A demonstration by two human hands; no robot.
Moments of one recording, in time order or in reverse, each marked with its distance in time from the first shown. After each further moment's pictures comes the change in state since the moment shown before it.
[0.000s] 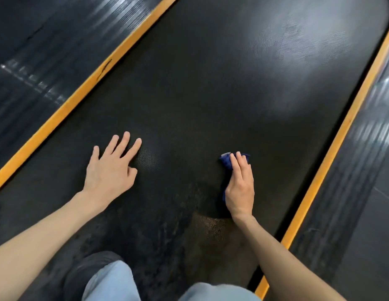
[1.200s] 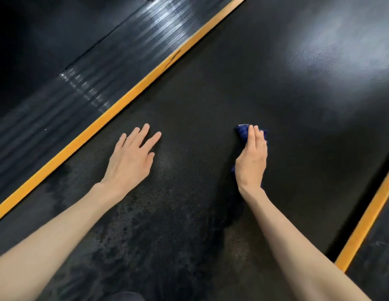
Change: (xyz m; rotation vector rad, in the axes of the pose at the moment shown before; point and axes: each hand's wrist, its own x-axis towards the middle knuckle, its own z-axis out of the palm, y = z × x) left_hand -0.056 -0.069 0.020 -0.117 0.184 -0.031; right_hand 0.021 -0.105 0.053 0.049 0.051 0.001
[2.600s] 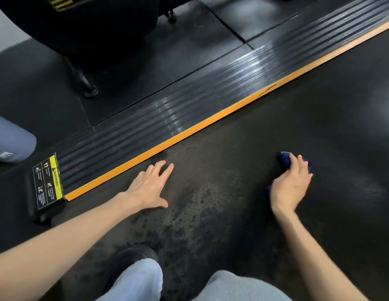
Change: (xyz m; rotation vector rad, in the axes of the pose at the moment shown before) left_hand -0.134 -0.076 -0.039 0.063 -0.451 -0.307; right_hand -0.032 -0.070 0.031 0.116 0.068 -0.042
